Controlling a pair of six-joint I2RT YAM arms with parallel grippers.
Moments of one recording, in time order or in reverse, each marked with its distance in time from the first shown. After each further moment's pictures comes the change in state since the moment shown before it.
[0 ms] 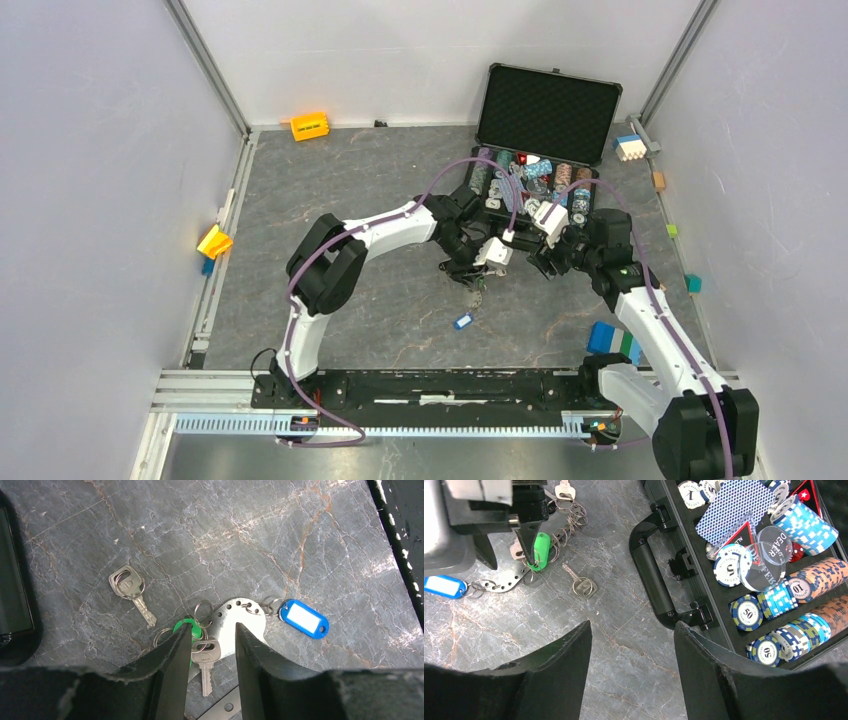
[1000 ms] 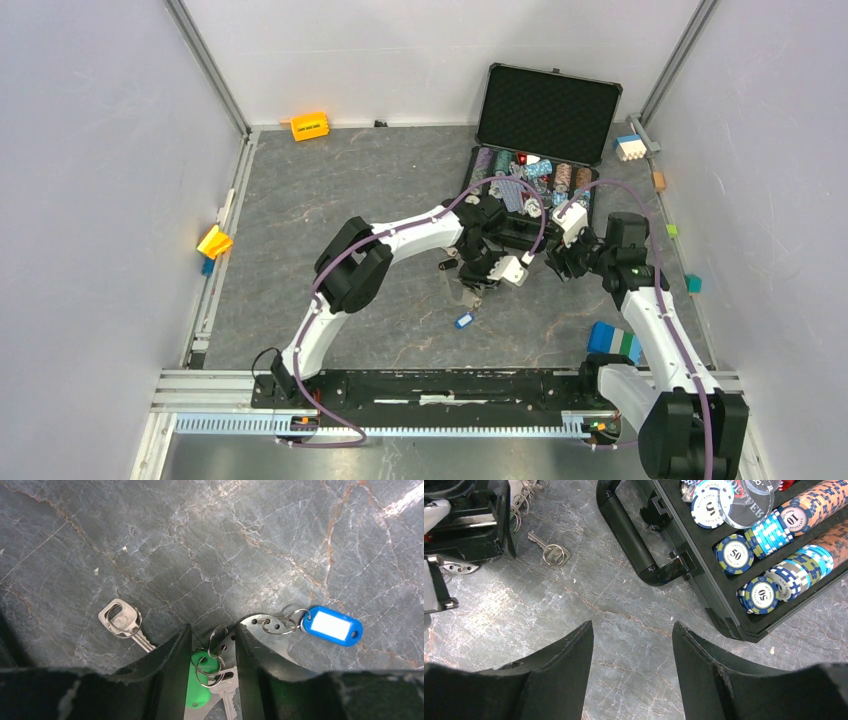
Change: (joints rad) left arm -0.083 0.158 0.204 -0.175 -0.146 0.154; right arm -0.151 0.000 -0.008 -0.074 0.014 0.001
